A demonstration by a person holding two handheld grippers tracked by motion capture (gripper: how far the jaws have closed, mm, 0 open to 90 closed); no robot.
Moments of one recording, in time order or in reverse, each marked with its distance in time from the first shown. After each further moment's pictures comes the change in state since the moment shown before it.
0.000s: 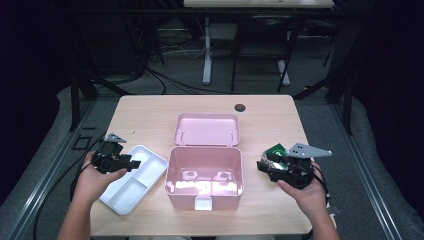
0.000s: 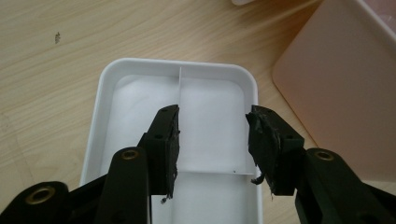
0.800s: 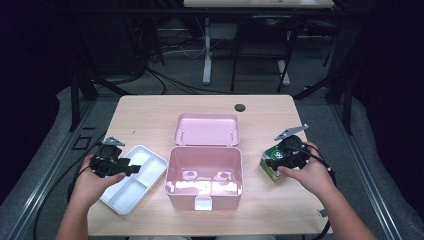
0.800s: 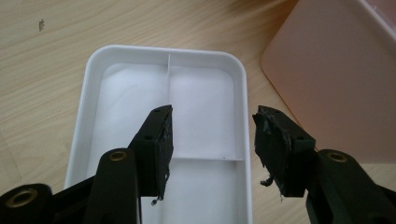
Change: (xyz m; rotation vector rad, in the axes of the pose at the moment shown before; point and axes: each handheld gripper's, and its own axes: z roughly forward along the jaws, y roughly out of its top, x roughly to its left) left arm -0.001 -0.006 -0.002 0.022 -0.025 0.000; right arm -0.036 0.028 0.033 0.453 -0.189 -0.104
